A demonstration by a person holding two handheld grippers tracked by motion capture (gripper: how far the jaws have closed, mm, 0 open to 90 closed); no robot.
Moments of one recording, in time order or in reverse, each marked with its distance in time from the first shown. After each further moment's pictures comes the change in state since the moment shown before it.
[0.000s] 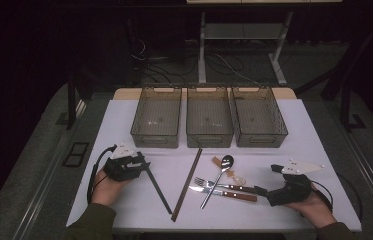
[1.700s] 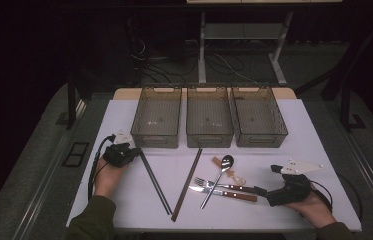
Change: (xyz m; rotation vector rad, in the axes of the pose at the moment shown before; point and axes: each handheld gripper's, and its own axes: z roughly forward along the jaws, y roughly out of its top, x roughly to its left) left arm 0.040 0.006 0.027 0.084 0.124 -0.057; right arm 0.000 0.000 0.001 0.015 -0.003 0.000
